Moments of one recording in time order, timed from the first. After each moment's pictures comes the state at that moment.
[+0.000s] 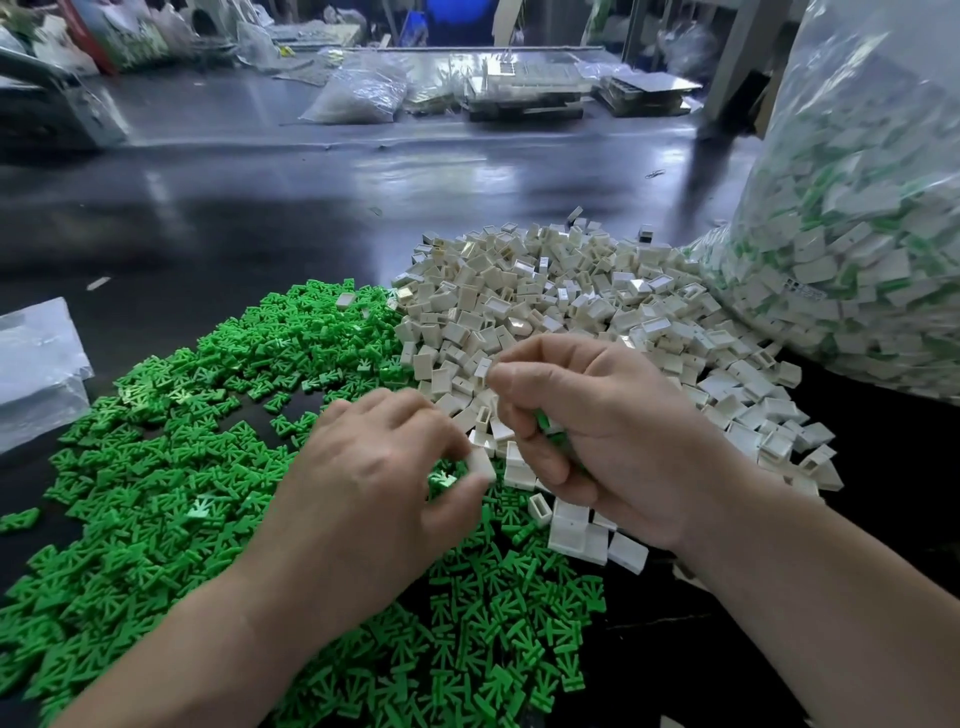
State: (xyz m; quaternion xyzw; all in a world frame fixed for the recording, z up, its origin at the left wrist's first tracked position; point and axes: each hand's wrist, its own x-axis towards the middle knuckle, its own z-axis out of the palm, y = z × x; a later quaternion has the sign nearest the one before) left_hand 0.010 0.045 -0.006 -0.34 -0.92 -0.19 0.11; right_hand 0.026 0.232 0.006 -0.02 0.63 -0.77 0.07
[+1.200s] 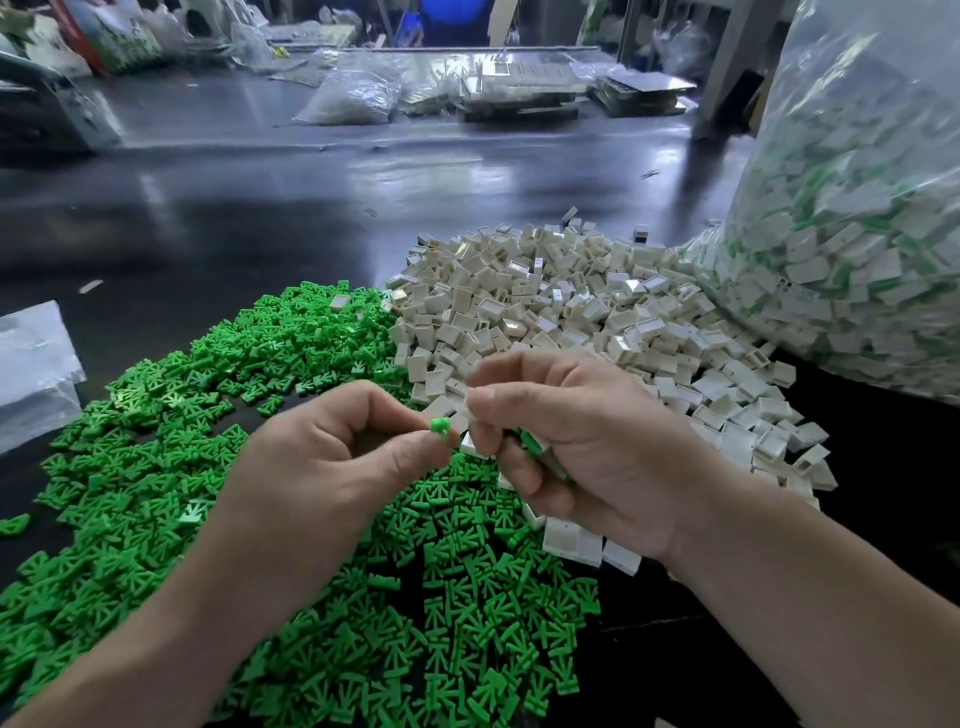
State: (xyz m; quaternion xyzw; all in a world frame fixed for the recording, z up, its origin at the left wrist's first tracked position) left_hand 0.006 0.030 -0.005 -0.18 -0.82 -0.55 -0.02; right_hand 0.027 0.228 0.006 0.02 0.60 -0.79 0.14
